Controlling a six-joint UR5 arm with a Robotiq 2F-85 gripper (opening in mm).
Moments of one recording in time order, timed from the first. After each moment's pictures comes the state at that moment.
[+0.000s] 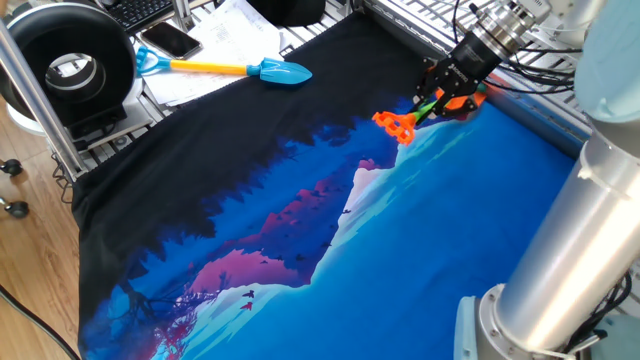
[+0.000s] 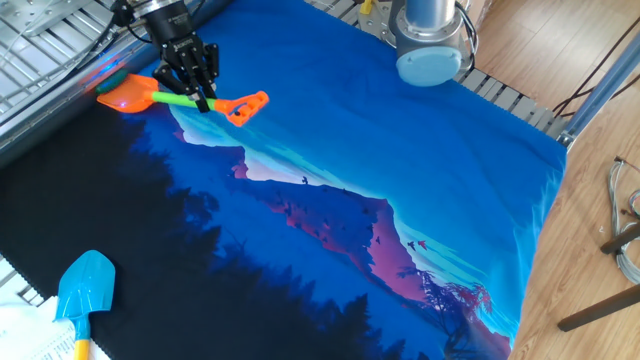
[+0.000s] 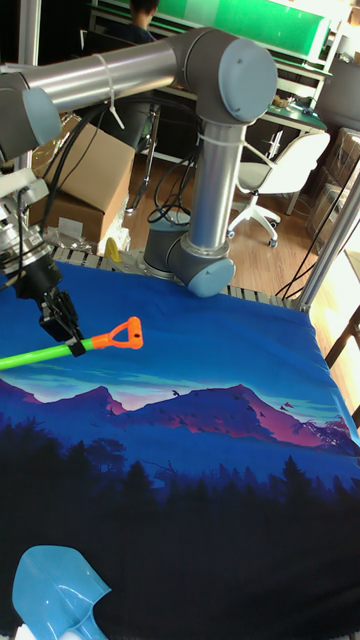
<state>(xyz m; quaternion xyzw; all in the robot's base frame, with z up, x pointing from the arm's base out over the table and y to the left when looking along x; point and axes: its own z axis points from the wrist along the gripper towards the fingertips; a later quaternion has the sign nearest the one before) 0.472 -0.146 0.088 -0.70 0.63 0.16 0.31</state>
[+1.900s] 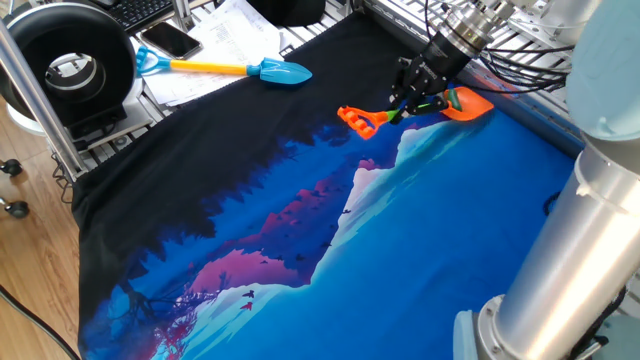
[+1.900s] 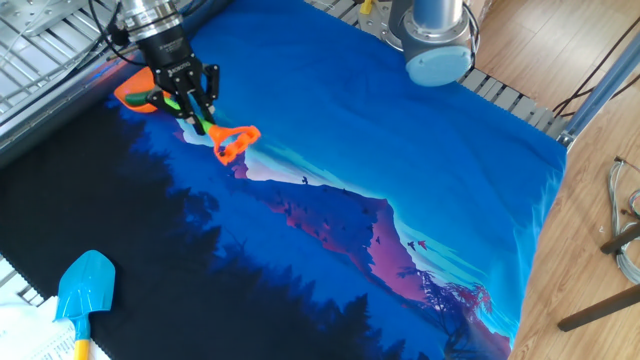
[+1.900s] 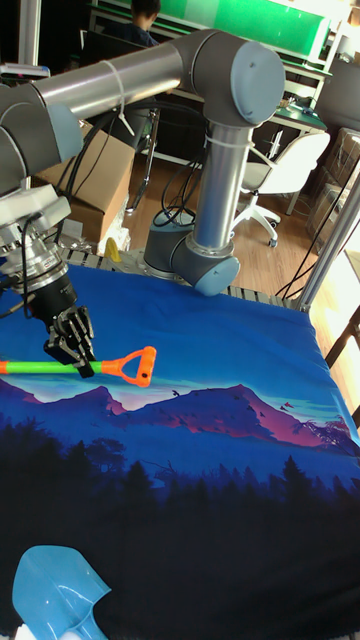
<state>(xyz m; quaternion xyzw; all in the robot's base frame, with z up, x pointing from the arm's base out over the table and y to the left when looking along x) 0.509 -0.119 0.079 -0.62 0.72 0.17 0.26</state>
